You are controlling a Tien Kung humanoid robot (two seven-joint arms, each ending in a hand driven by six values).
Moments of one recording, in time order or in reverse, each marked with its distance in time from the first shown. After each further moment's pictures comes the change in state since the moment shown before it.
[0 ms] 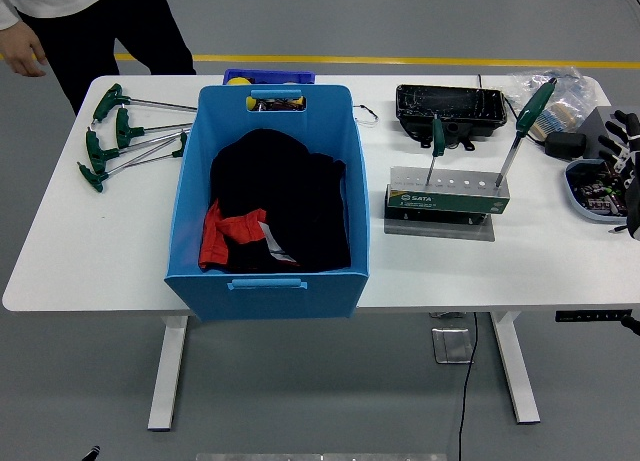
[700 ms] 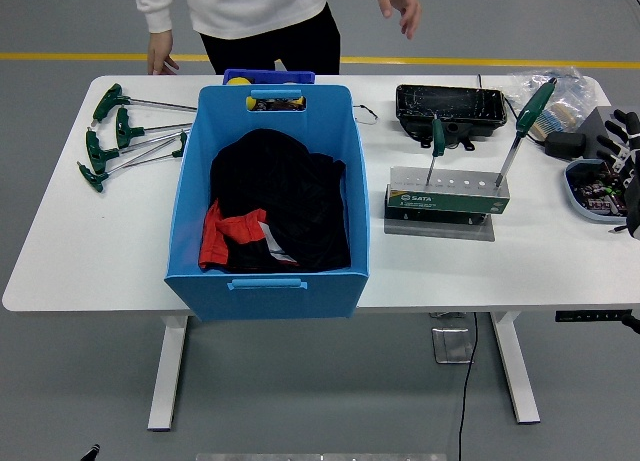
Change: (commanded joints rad) left arm -0.002 0.001 -0.005 0.001 0.009 0.000 0.002; right arm 0.002 0.001 0.006 0.004 -0.003 0.008 -0.013
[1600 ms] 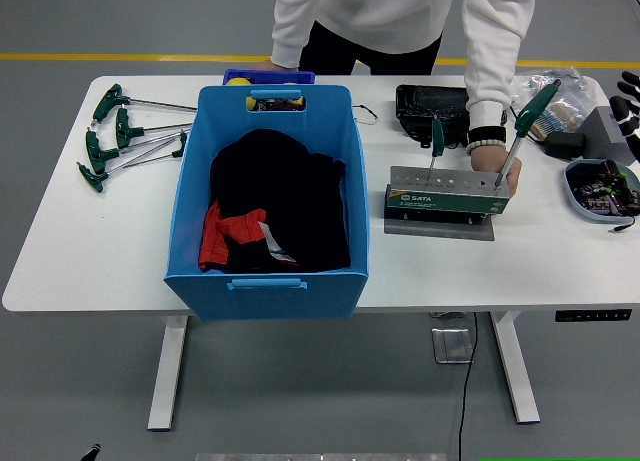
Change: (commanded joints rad) left arm 0.002 0.000 -0.007 -0.001 0.008 0.004 0.005; right arm 0.070 -0.147 -0.039 0.028 -0.343 0.016 0.122
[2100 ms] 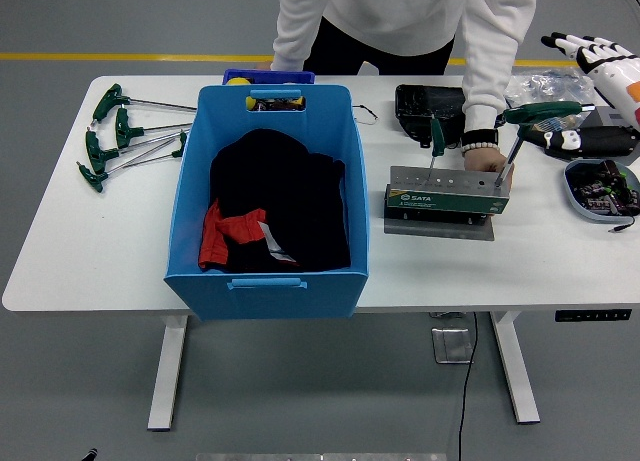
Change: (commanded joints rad) left arm 0.008 0.002 -0.005 -0.002 0.005 0.007 0.006; right arm 0.336 -0.234 -0.368 -0.113 -0.450 0.036 0.107
